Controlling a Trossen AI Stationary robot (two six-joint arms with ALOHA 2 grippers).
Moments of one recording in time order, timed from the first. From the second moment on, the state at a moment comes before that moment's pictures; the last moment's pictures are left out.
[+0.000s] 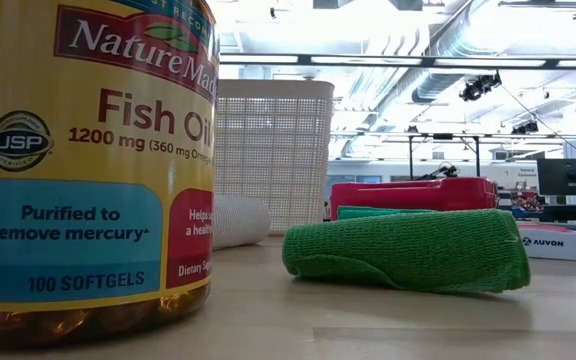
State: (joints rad) left arm -0.16 1.48 1.19 -1.43 -0.27 -1.68; right arm 0.12 0.69 0.92 -0.30 -0.02 0.67
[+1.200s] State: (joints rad) left arm -0.05 1.49 1.06 -1.29 -0.19 -1.56; right arm 0.12 0.69 0.92 -0.32 0.03 0.70
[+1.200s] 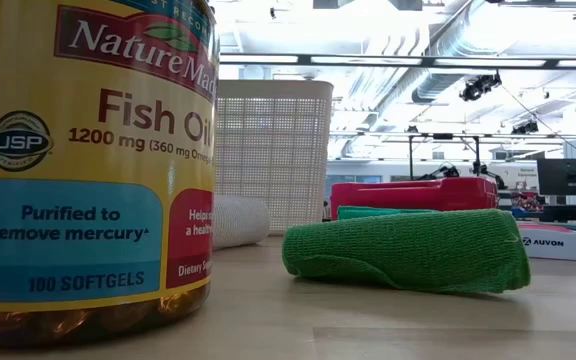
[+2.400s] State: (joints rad) left arm -0.05 1.49 1.06 -1.29 -0.21 -1.55; right arm 0.12 0.69 0.92 -0.37 0.10 0.67
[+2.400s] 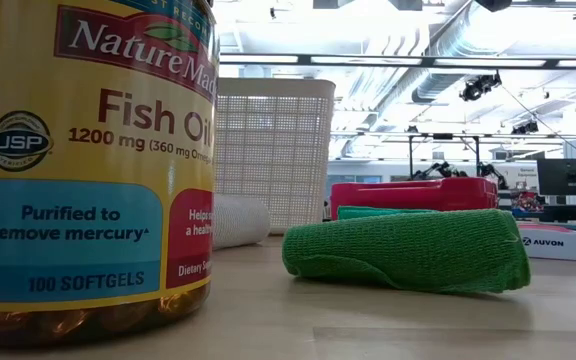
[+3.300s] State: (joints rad) left arm -0.15 1.49 1.30 -1.31 -0.09 -1.48; right arm 0.12 0.69 0.92 -0.42 0.05 0.67
